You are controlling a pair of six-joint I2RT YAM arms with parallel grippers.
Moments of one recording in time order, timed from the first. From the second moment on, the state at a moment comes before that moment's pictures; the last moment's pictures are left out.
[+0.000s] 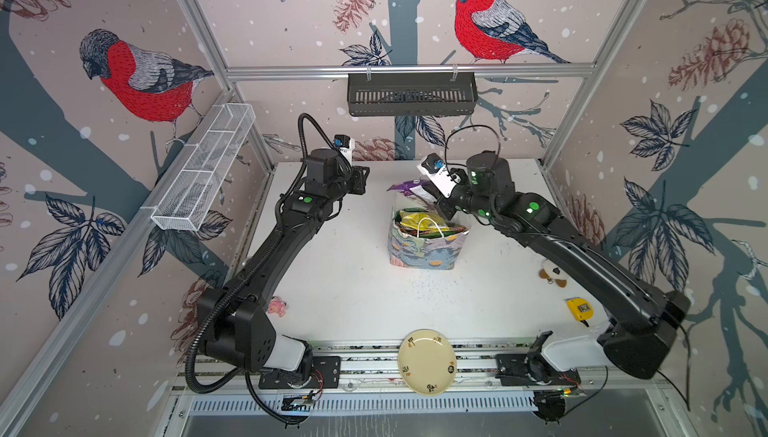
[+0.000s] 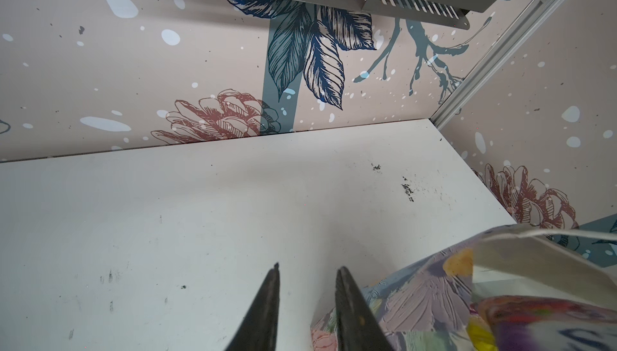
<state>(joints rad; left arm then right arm) -0.29 1.44 1.32 -0.26 0.21 -0.20 0.74 1.37 1.53 -0.52 -0.11 -0.31</state>
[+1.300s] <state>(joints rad) -0.47 1.74 1.83 -0.72 0.31 0.22 0.23 1.37 1.02 -0.40 0.57 0.05</state>
